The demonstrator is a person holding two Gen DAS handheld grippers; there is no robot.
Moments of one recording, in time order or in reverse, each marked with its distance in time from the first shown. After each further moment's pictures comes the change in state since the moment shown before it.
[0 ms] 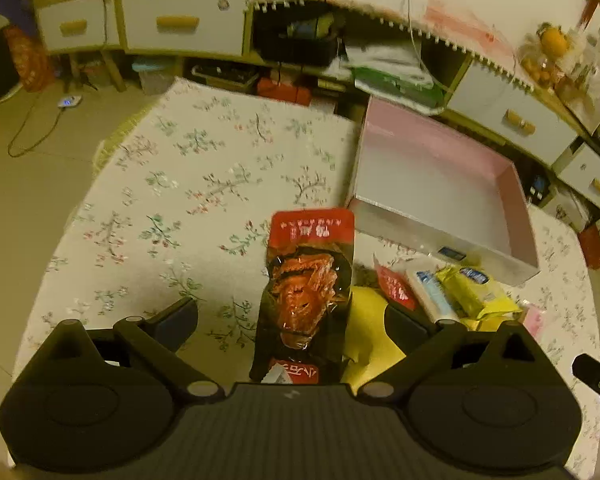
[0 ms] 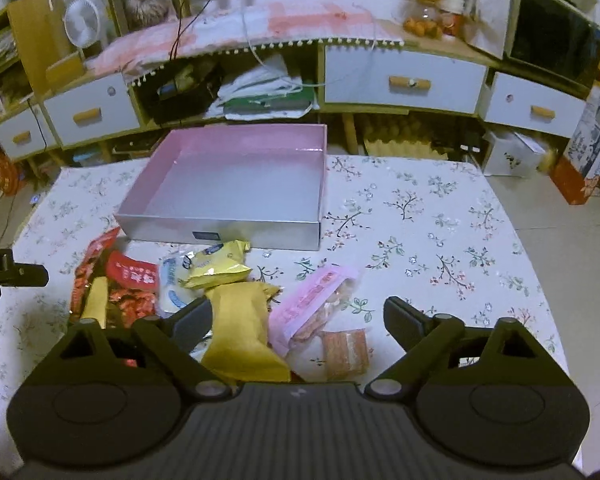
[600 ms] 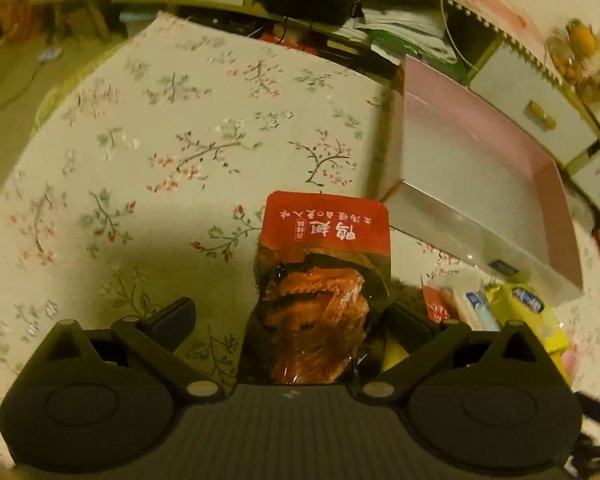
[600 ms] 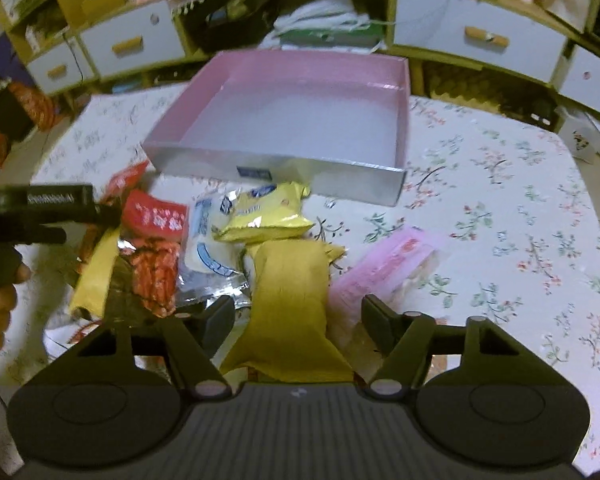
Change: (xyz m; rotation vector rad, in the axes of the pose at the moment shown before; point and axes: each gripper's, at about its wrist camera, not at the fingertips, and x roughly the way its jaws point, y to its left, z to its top) left arm 0.086 0.022 0.015 -0.084 0.092 -0.067; right arm 0.064 0.025 -0.004 -0.094 0.192 0.157
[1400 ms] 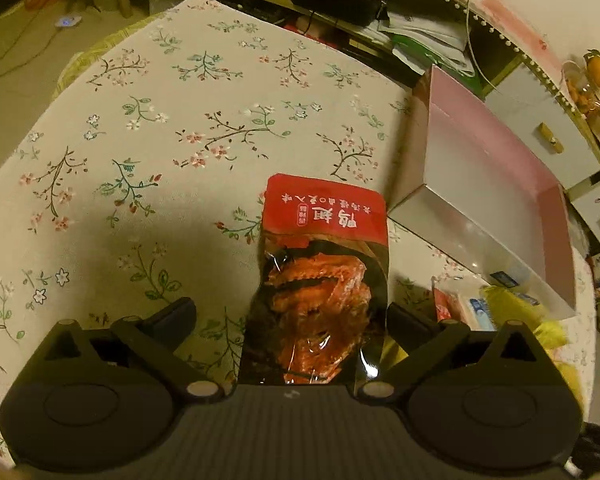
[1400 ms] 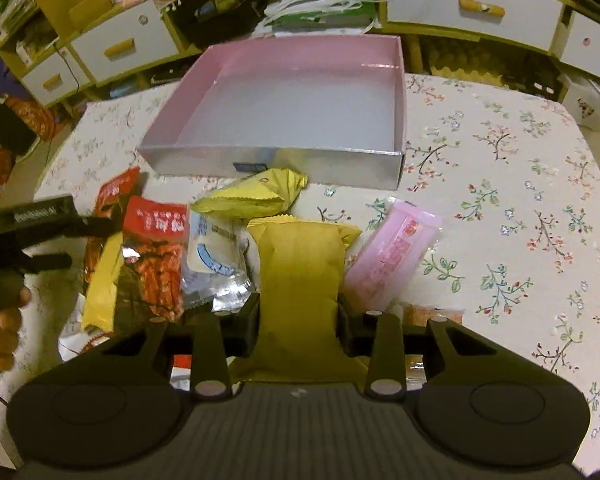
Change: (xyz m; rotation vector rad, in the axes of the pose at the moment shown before) left arm -0.007 0.009 -0.007 -0.090 0.016 0.000; right arm -0.002 -0.014 0.002 0.086 0.008 0.063
